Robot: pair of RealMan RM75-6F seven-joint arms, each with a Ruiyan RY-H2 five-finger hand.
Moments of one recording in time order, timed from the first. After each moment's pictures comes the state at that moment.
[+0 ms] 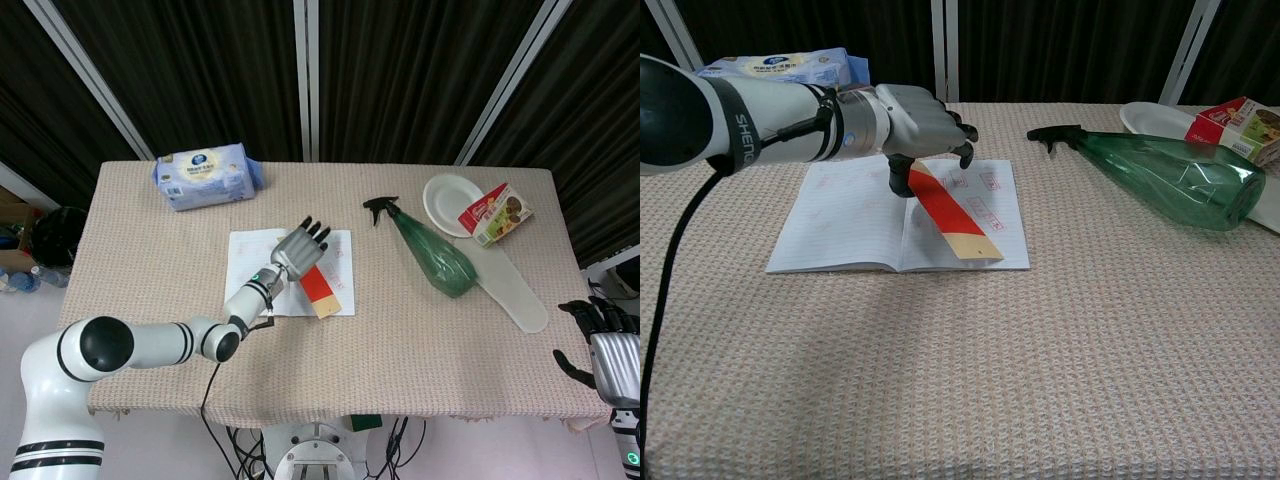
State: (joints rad) left arm -1.37 -1.68 0.04 -1.24 0.61 0.75 0.91; right arm 0.00 -1.04 0.03 -1.68 -1.57 1.55 -0.09
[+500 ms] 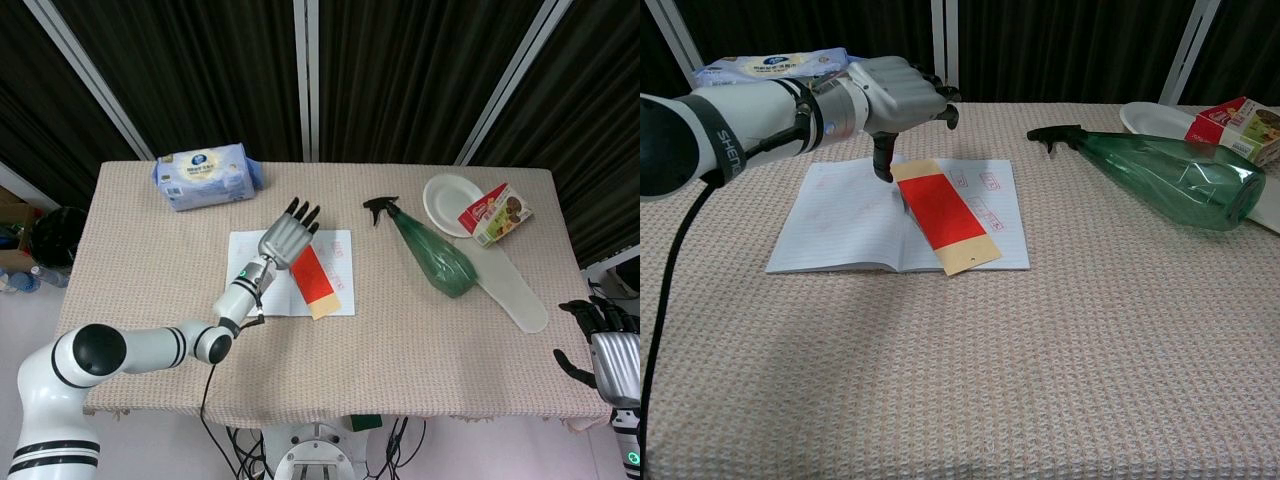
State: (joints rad) left arm -1.26 -1.71 0.00 -1.19 0.70 0.89 0.85; right arm 0.01 -1.04 0.03 -1.68 -1.57 1.55 -0.08
